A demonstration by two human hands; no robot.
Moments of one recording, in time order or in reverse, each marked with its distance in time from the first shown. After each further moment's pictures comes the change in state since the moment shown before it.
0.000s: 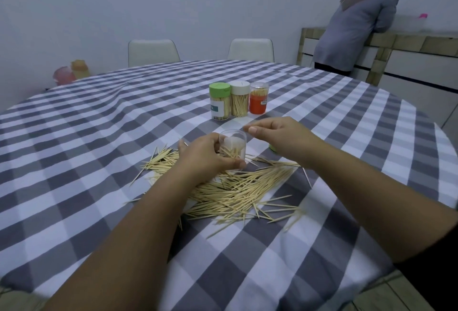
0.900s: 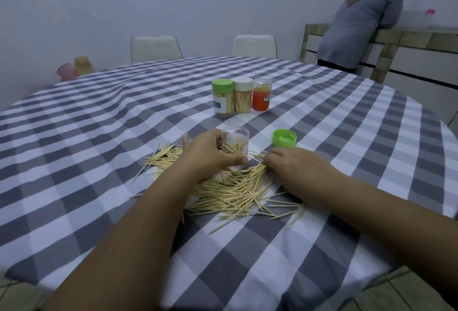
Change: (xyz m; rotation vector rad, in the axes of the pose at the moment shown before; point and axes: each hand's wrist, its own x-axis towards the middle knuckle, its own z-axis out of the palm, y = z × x) left_hand 0.000 0.001 0.000 -0.017 -0.008 0.009; right_hand -0.031 0.043 0.013 -1.019 -0.082 -0.385
